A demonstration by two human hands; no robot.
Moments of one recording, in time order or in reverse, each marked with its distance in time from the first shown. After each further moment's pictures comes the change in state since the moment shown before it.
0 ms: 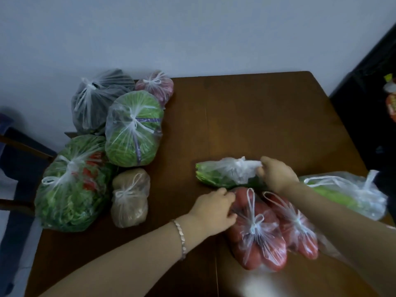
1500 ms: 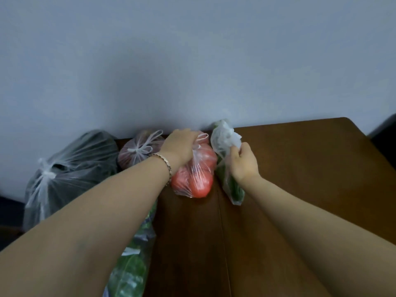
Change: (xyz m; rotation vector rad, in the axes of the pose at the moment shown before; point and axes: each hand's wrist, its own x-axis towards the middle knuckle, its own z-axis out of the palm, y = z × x) left_hand 0.281 -0.195 -0.235 0.242 0.358 -0.140; right_hand 0.286 -0.140 -0.040 0.883 0.304 0.055
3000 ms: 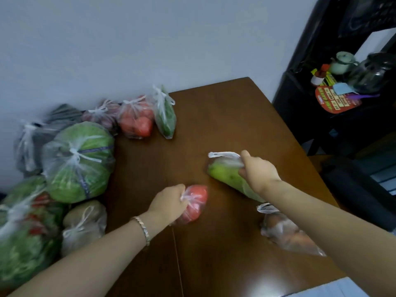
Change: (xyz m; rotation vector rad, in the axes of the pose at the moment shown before) left_hand -0.311 0.217 0.075 -0.283 -0.317 -0.092; right_hand -0.266 0.091 -0.263 -0.963 -0.218 -0.066
